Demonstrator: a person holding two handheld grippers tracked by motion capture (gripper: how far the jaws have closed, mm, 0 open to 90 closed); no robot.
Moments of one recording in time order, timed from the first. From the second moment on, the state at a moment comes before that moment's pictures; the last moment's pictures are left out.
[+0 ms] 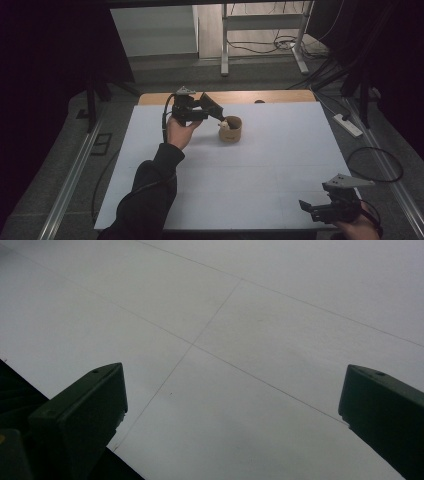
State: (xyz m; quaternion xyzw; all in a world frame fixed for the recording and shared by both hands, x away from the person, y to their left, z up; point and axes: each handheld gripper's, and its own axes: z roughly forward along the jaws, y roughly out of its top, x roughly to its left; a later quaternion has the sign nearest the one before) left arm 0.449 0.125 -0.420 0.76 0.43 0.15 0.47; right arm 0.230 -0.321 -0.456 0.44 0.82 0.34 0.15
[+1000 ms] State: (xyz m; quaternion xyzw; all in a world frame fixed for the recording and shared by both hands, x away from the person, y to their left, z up) left arm 0.437 0.134 -0.408 0.76 0.41 0.18 0.46; right arm 0.230 -0.321 -0.456 0.43 0.82 0.34 0.15
